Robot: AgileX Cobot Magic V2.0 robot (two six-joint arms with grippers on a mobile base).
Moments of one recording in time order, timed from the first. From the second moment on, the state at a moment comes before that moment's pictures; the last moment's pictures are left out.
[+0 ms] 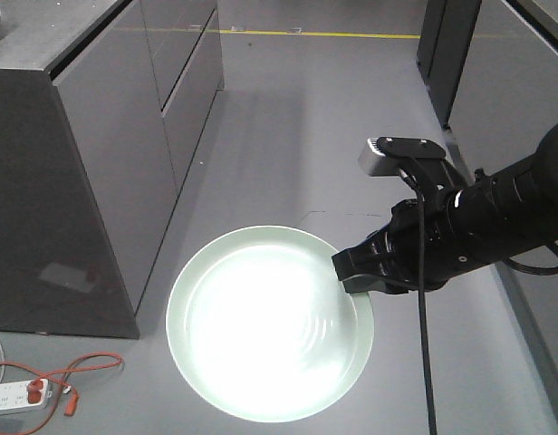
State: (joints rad) left arm 0.04 -0.01 0.03 -0.03 0.02 -0.01; right arm 0.36 1.40 -1.10 0.53 0.91 -0.28
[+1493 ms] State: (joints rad) left arm 0.04 -0.01 0.03 -0.03 0.02 -0.01; right arm 0.36 1.40 -1.10 0.53 0.91 -0.28
